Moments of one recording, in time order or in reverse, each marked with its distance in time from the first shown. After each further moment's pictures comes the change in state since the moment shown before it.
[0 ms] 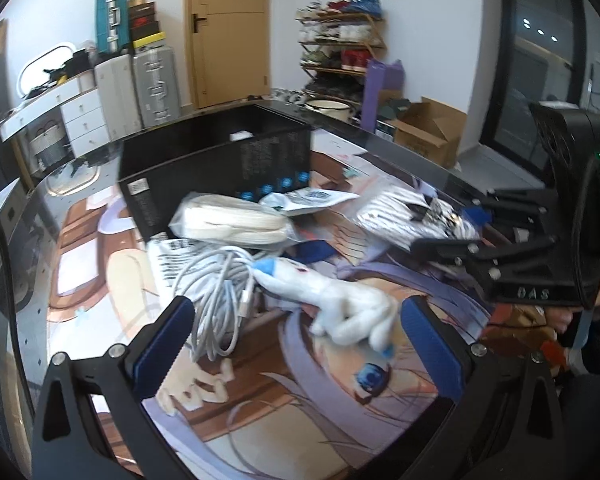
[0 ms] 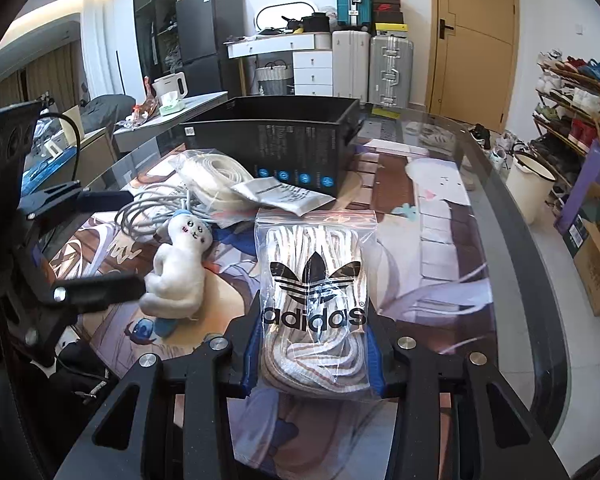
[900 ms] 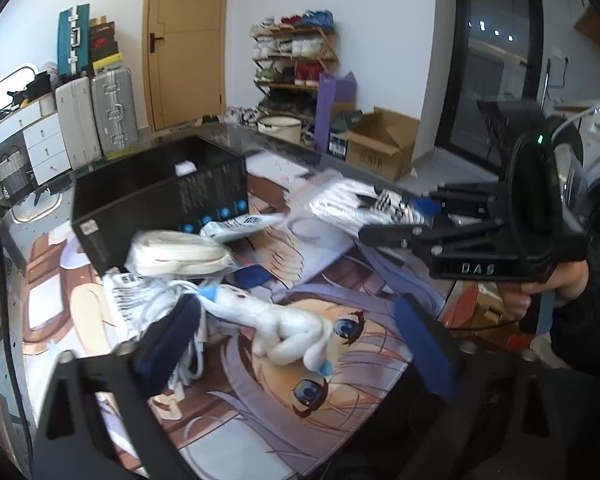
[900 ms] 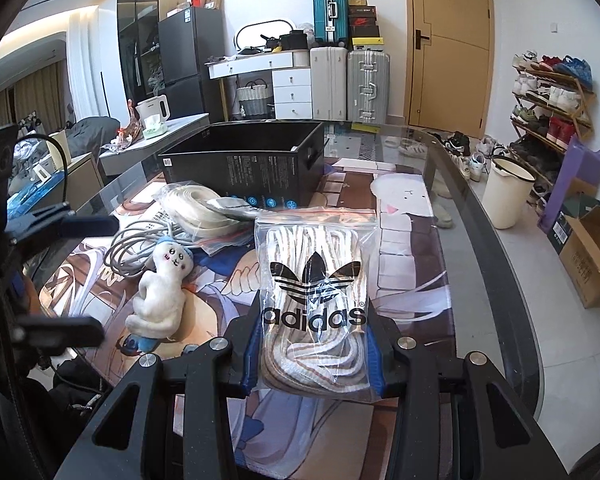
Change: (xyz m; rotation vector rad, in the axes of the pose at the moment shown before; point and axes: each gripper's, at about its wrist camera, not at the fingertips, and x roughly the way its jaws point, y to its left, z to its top) left arm -0.011 -0.019 0.009 0.073 -0.045 -0.146; right arm -0.018 -0.019 0.001 0.049 -0.067 -0.046
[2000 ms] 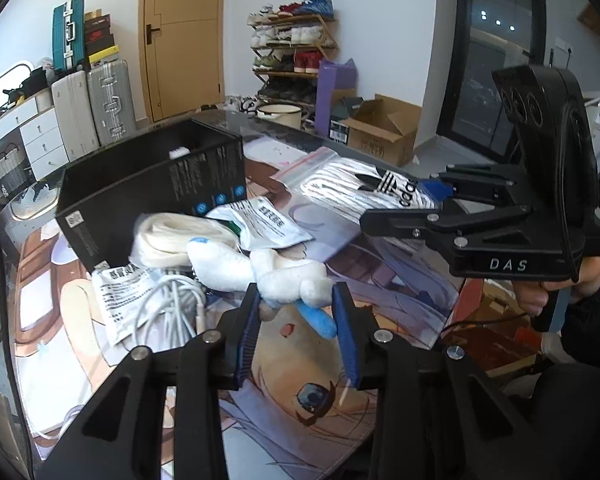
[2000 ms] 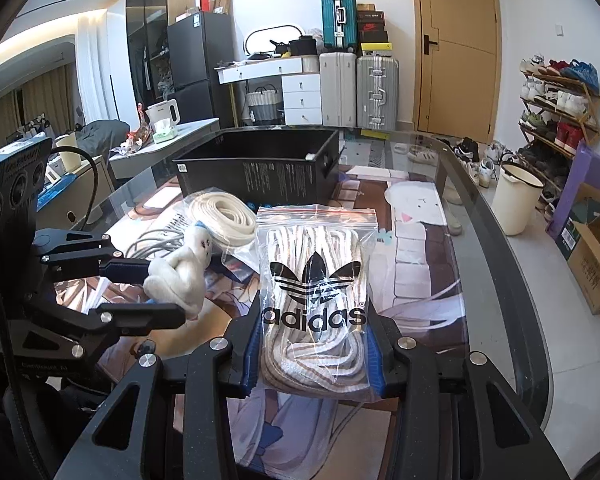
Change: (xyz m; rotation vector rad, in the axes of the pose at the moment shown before) left arm 0.011 0.005 -0.001 -0.002 0.021 0.006; right arm -0.004 0.008 0.003 -0.018 -0.032 0.037
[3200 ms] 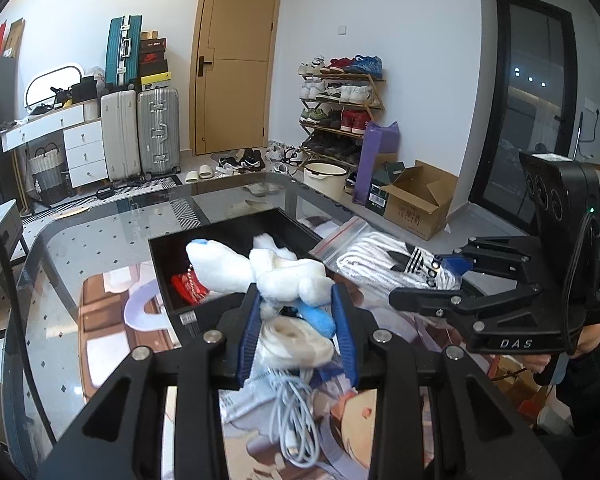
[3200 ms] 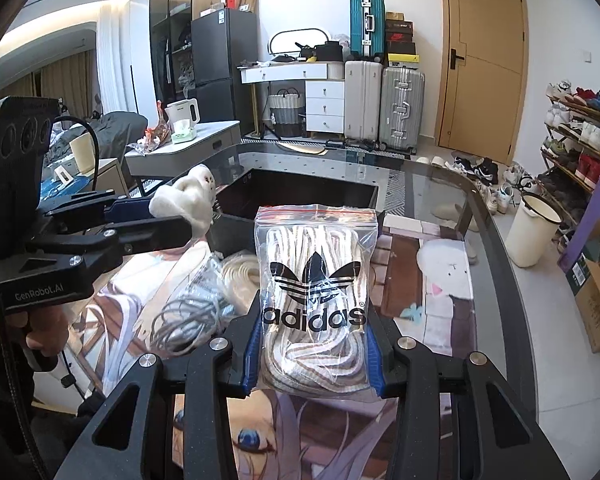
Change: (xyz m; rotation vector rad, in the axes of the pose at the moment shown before) left arm -0.042 0.074 0.057 -0.123 -0.180 0.094; right arm 0.015 0.025 0.076 -0.080 0.017 0.045
